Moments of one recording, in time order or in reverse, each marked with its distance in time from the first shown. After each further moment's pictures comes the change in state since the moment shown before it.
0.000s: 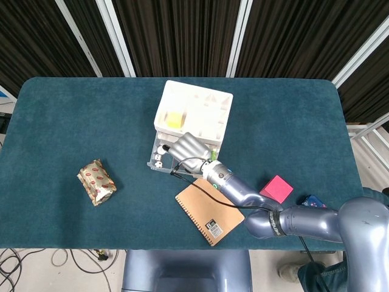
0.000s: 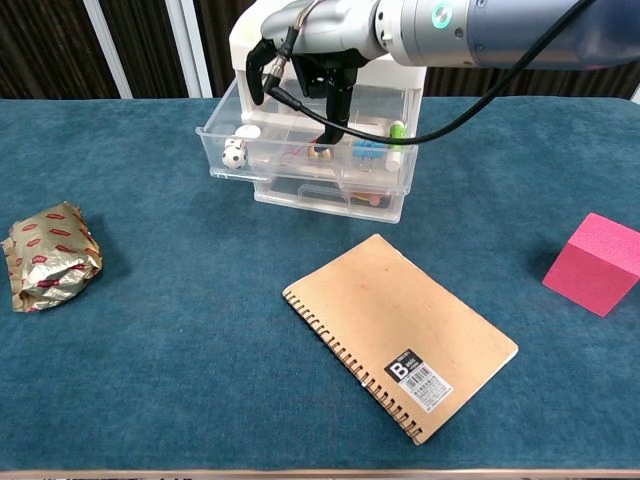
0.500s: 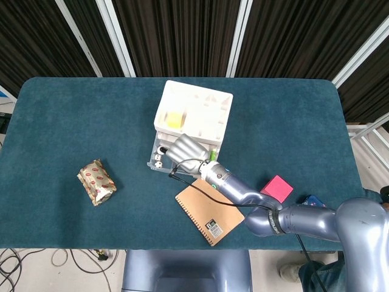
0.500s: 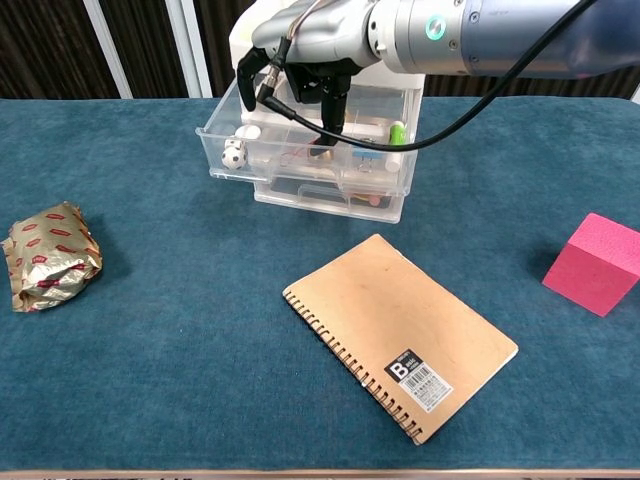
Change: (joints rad) left arm -0.001 0.002 0.000 -0.003 -0.003 -0.004 0.002; right arm -0.017 -0.024 0.012 0.053 -0.114 -0.031 0.042
